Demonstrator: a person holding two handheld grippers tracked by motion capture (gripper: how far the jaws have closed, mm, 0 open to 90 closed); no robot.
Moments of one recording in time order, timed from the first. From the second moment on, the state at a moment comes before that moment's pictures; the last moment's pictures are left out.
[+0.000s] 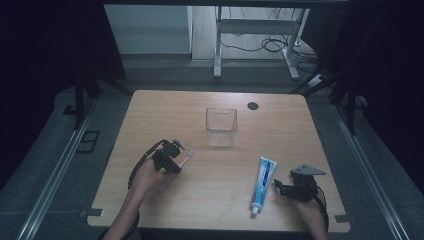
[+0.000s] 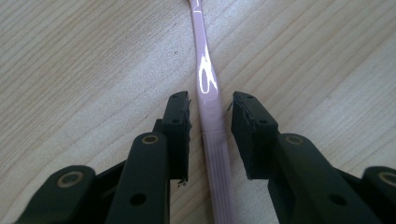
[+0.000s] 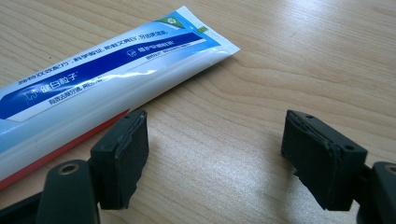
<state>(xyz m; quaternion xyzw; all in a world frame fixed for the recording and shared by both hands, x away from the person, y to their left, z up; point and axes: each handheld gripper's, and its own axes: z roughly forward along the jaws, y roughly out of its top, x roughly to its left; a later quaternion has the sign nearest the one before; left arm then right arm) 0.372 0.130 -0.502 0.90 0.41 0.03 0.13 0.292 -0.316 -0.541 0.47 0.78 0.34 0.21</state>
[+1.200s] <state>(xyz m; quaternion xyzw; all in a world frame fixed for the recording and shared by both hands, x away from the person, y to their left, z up) 0.383 0.116 -0.484 0.91 0.39 0.01 0.12 0.292 -0.316 -0.541 0.47 0.78 0.34 0.21</state>
